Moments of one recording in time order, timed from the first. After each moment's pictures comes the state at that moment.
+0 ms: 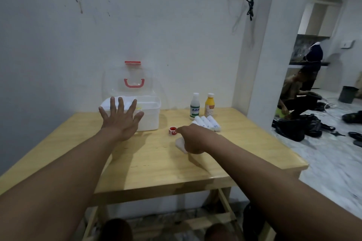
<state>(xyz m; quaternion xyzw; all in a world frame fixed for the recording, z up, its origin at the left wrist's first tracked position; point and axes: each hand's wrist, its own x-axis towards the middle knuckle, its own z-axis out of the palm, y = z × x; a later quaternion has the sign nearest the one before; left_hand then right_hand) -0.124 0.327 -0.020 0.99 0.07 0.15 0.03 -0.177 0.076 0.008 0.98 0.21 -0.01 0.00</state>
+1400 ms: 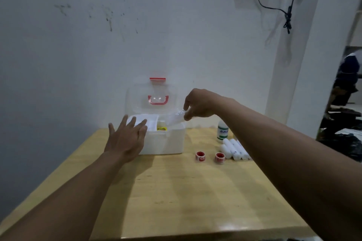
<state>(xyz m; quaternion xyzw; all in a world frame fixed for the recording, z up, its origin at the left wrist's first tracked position) -0.117 0.383 -0.017 0.97 0.05 0.23 0.09 -0.068 0.145 0.120 0.96 0.26 0.08 -0.07</state>
